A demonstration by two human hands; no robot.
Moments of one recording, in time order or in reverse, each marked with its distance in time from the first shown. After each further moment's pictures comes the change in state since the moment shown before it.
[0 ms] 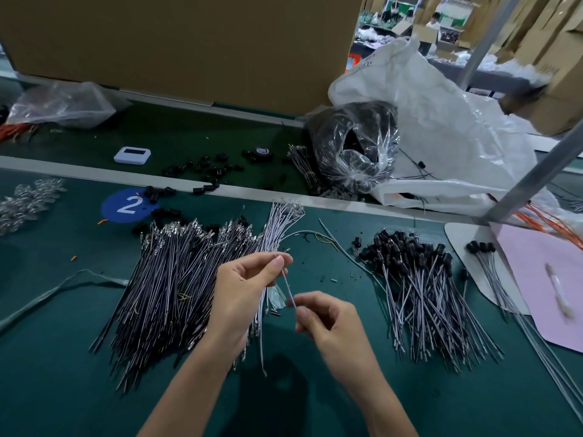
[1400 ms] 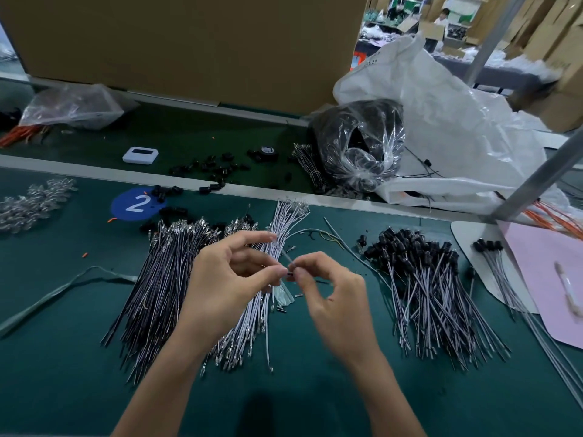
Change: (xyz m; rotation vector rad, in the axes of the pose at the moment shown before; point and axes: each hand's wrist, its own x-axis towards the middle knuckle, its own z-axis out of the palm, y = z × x) left_hand -0.015 0.038 -0.024 0.235 -0.090 0.194; right_hand 0.016 -0.034 0.007 -0.243 0.172 -0.348
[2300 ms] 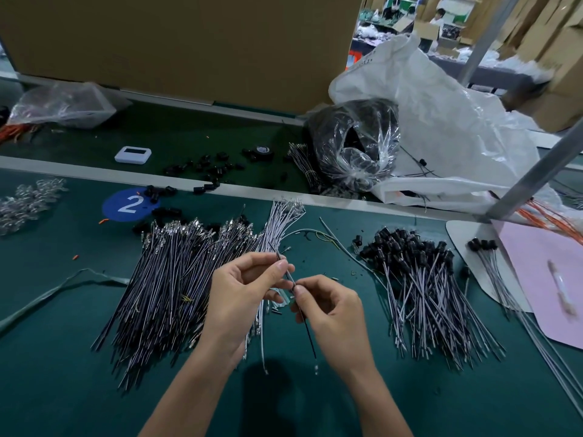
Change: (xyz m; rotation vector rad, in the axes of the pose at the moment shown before) left_hand -0.002 -0.030 0.030 -0.408 0.091 -0.184; right_hand -0.017 0.016 0.004 0.281 -0.009 0.285
